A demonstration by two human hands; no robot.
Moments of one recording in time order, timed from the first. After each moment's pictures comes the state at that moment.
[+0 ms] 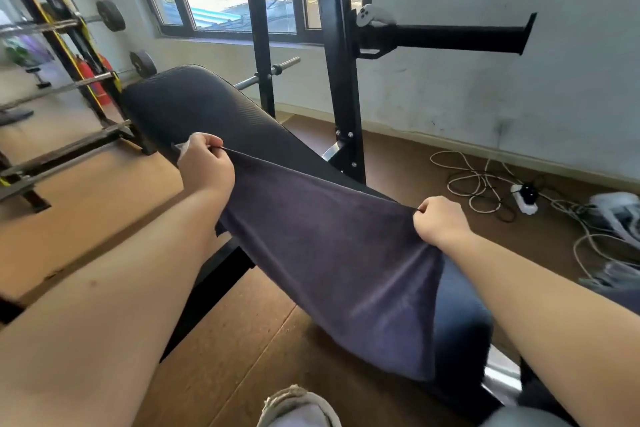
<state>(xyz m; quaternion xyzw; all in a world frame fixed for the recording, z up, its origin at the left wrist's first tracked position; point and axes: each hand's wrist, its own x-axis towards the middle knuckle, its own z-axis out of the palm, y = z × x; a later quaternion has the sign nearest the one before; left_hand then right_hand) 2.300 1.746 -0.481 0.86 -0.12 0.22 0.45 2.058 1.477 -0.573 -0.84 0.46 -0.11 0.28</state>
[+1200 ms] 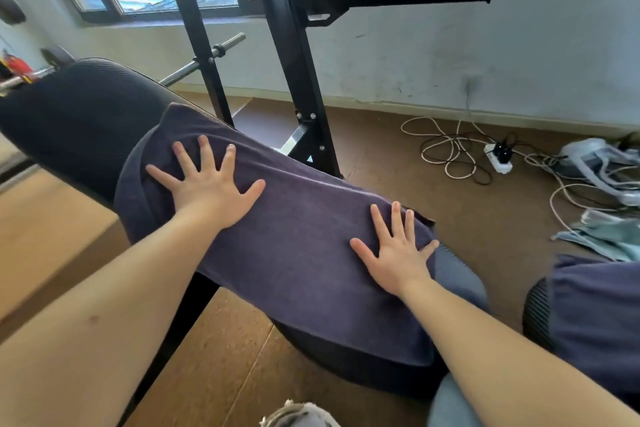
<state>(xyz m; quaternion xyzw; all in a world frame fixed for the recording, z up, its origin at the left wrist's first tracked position) 2.332 1.655 -0.538 0.95 -0.28 0.08 -0.11 2.077 1.495 -0.676 -0.88 0.41 -0.01 0.26</state>
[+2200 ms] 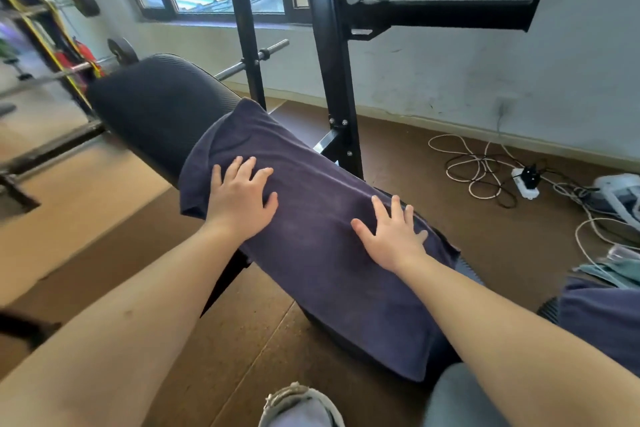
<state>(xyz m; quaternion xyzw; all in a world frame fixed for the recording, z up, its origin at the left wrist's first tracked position) 2.299 1.709 -0.548 0.91 -0.39 0.14 0.04 2.101 1.513 -0.623 -0.89 0.38 -0.01 0.27</state>
